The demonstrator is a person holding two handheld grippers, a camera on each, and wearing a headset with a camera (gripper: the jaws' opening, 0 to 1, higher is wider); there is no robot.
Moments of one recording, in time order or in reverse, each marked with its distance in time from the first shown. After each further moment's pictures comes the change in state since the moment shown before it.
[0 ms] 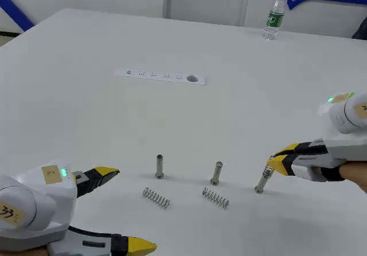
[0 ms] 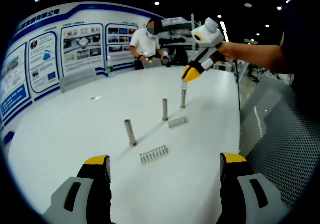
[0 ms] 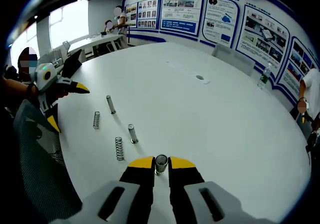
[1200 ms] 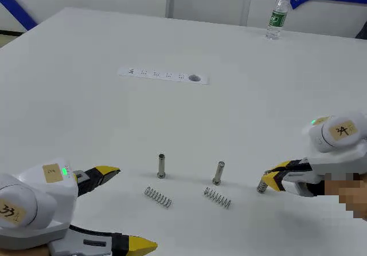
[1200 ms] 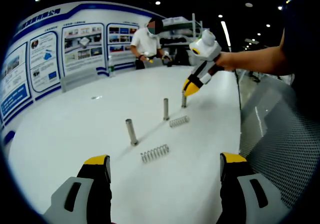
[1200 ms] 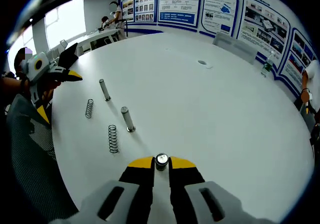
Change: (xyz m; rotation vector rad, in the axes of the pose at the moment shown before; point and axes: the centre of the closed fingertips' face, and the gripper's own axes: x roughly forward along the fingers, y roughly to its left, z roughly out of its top) left arm -0.001 0.000 -0.001 -0.002 0.002 0.006; right arm 0.033 0.002 -0.032 0.032 0.061 0.014
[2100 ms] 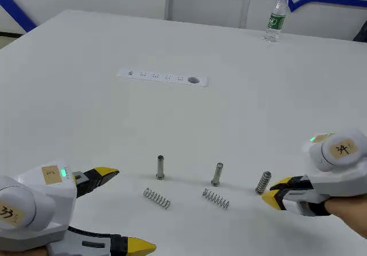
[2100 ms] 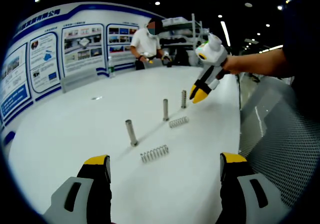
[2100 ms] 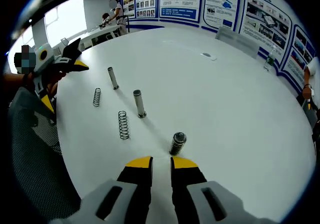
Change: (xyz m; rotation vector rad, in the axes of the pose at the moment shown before) left arm -0.001 0.000 0.002 0.003 -0.005 0.002; right arm -0.004 0.022 -0.024 0.010 0.039 0.030
